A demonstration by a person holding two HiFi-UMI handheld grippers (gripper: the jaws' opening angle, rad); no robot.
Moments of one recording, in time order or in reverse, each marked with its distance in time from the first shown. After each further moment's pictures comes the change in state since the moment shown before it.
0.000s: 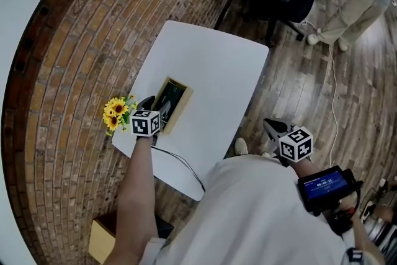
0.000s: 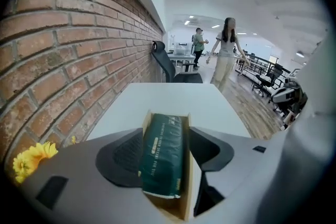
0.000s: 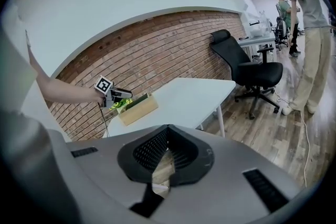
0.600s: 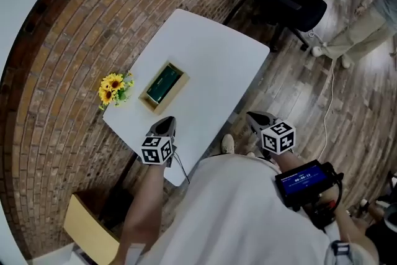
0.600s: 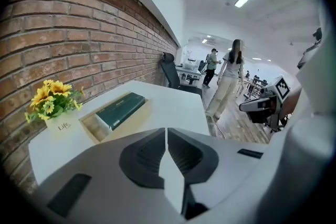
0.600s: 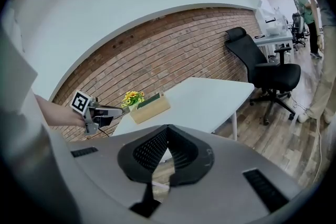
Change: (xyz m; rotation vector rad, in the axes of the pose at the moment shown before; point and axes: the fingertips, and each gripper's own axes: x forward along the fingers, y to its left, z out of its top) left arm -0.072 -0.134 -0.068 -0.244 -0.146 0.031; right arm 0.021 0.019 0.009 -0.068 0.013 0.123
